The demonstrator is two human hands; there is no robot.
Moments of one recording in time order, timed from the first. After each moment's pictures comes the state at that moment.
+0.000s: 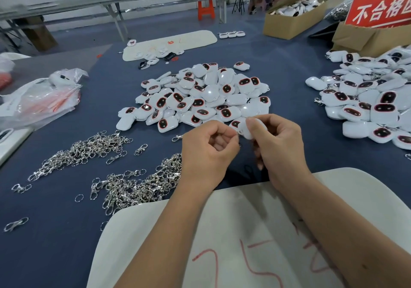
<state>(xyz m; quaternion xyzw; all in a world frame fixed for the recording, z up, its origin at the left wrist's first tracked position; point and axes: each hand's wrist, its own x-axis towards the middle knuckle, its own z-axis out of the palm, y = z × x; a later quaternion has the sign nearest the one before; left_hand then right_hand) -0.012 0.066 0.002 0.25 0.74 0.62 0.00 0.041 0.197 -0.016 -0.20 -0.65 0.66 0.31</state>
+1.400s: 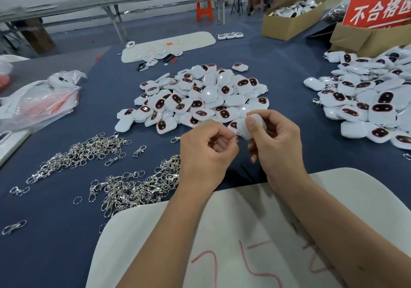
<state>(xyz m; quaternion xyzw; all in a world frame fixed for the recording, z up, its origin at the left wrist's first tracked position) -0.014 0.067 -0.004 0.28 0.74 0.61 -0.05 0.040 0.195 -0.018 -0.16 -0.65 0.65 0.34</state>
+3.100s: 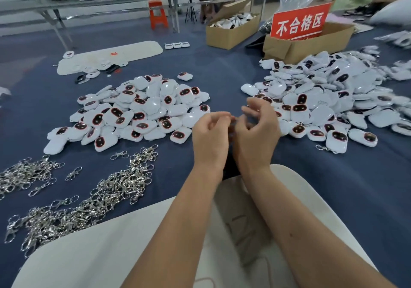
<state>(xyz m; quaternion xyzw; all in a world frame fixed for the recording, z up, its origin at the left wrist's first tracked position) 0.022 0.194 0.013 0.09 0.62 0.75 0.21 0.058 0.255 -0.006 -0.31 -0.65 0.43 0.54</state>
